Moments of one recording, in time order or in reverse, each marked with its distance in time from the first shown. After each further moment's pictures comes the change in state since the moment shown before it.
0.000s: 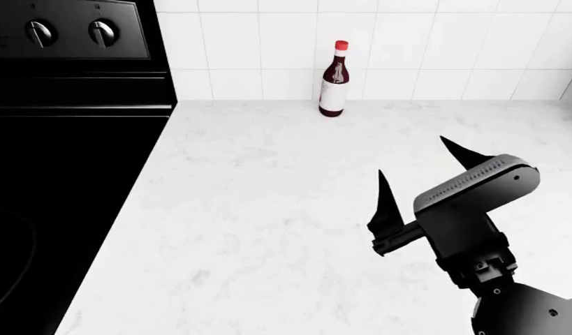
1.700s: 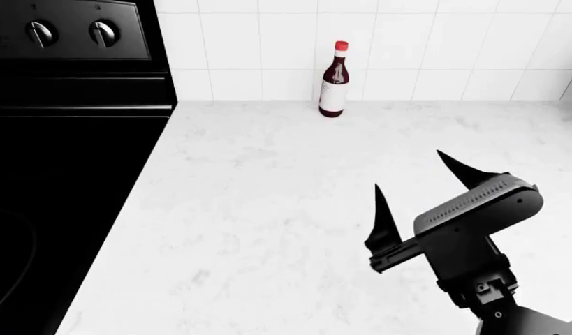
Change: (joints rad) left arm 0.040 0.006 0.177 -0.010 -0.177 0.070 -0.006; right arm -0.063 0.026 -0.011 -0.050 -0.028 -0.038 0.028
